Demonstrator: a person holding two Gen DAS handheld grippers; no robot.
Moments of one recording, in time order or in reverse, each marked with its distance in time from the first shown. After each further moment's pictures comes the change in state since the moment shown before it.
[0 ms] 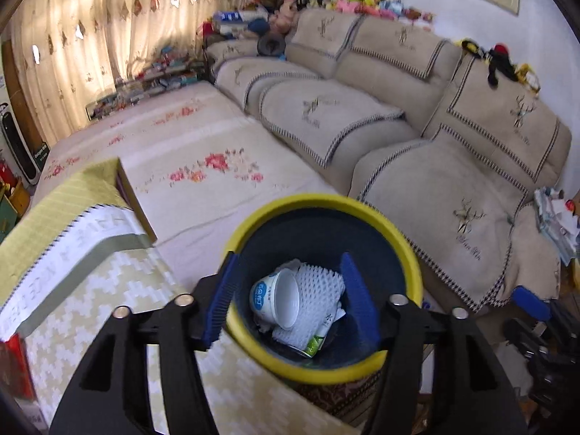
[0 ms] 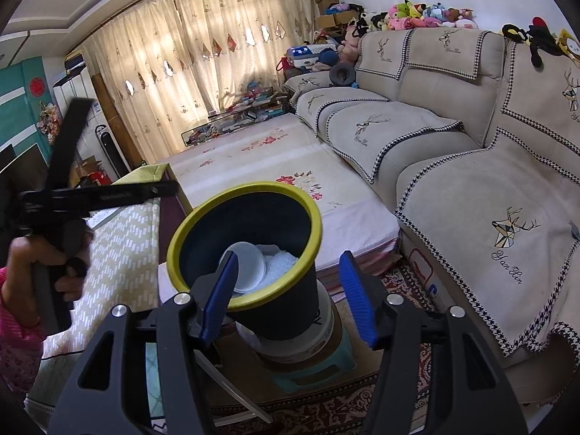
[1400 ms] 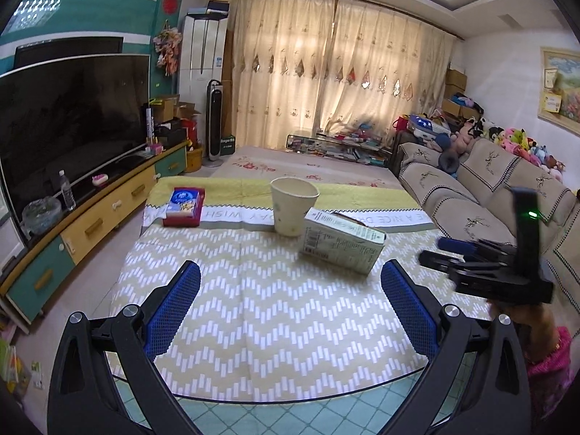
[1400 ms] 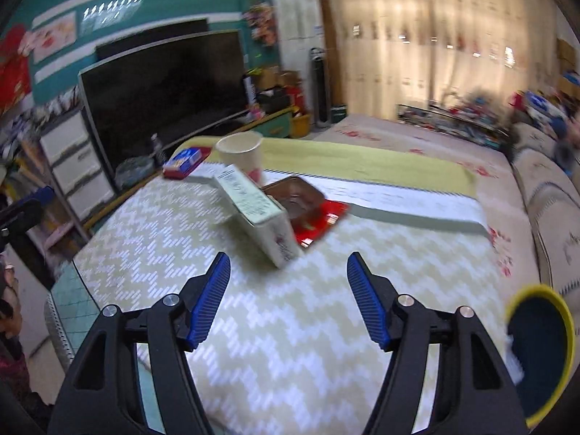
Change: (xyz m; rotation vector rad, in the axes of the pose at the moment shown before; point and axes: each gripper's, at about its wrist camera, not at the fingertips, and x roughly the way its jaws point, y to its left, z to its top) left arm -0.387 0.212 -0.296 -0.490 -0.347 0.550; right arm 0.053 0.376 -0.025 -0.660 0.169 0.626
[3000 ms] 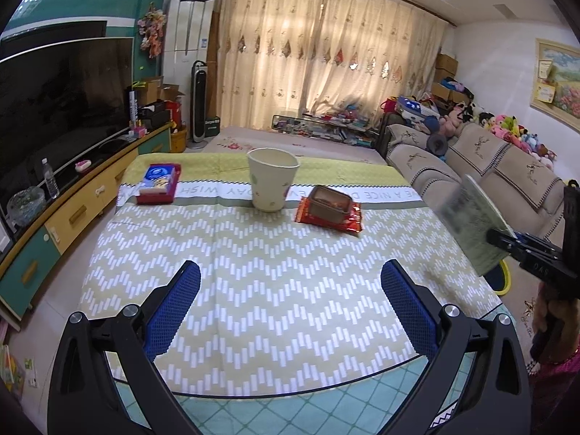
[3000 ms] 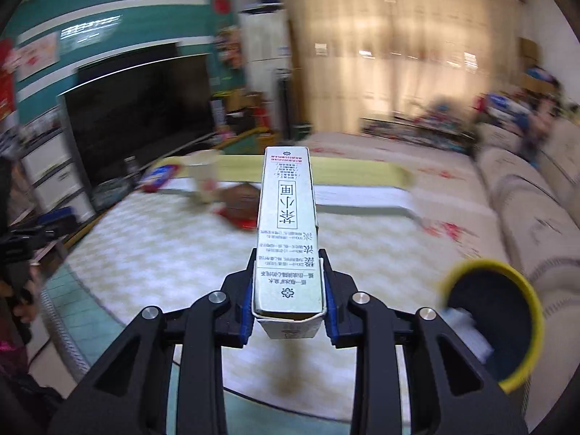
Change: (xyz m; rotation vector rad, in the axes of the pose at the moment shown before) left arm 0.040 -0.025 -0.016 0.009 0.071 -0.068; right arm -0.120 -0.070 -0.064 0.171 -0.105 -0.215
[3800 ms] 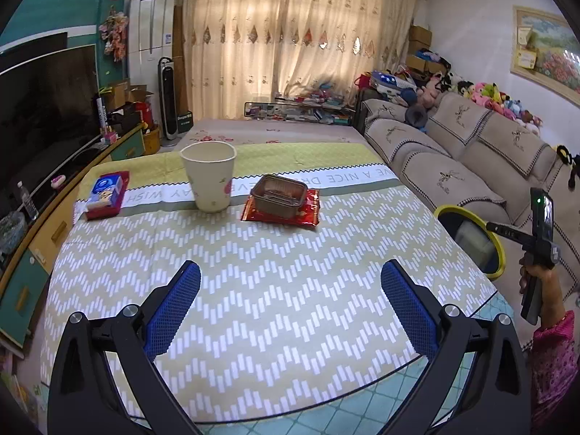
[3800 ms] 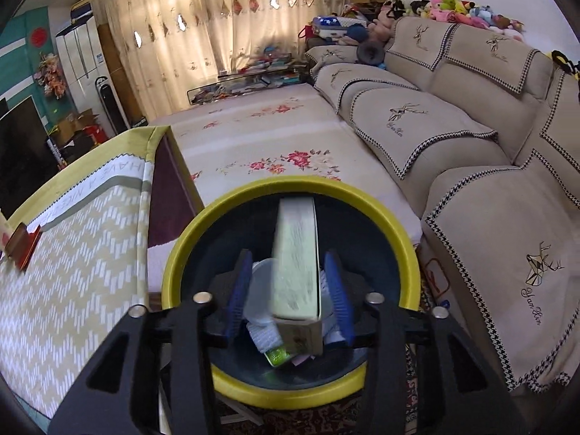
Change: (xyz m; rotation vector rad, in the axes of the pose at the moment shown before) left arm 0.051 -0.061 0.013 0.115 0.076 -0.054; right arm 0.049 -0.203 -0.050 0.363 0.106 -0.439
